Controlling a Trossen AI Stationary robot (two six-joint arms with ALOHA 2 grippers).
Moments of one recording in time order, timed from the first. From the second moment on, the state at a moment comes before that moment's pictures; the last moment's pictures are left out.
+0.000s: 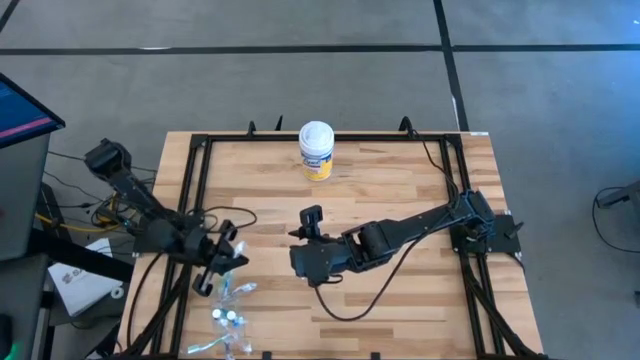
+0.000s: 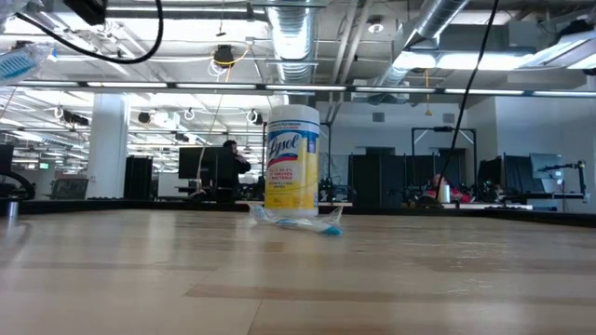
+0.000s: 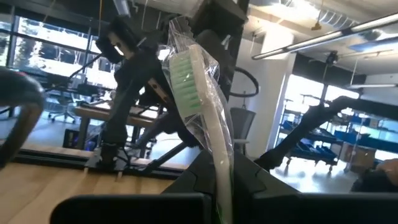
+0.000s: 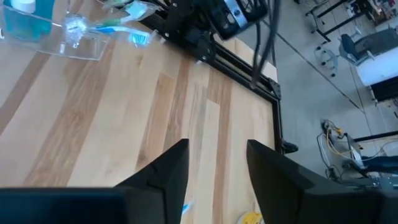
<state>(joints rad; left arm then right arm) -0.84 0.95 0.18 1.14 -0.65 -0.02 0.37 2.03 2.04 -0.75 0.63 -0.30</state>
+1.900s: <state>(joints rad) -1.23 1.05 0.01 1.57 -0.84 0.47 0.36 2.03 2.03 -0.79 0.62 -0.26</state>
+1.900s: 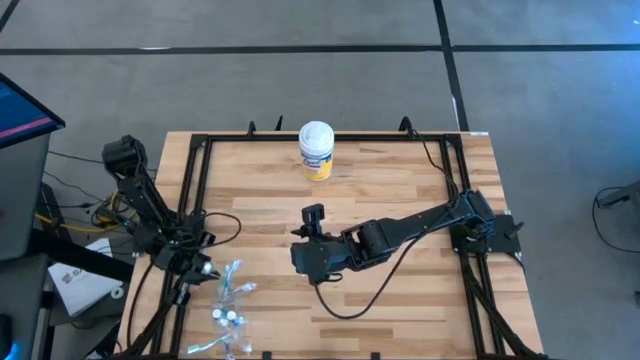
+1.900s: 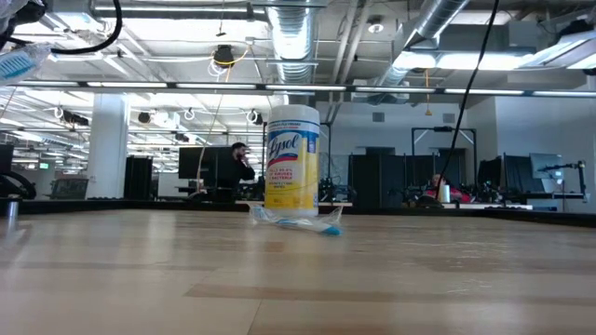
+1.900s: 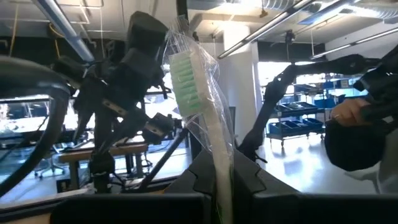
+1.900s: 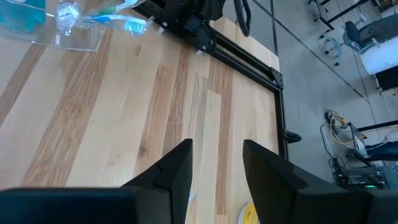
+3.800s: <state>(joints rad) -1.17 0.58 0.01 1.03 -0.44 0.40 0.37 2.03 2.03 -0.78 0.60 -0.19</state>
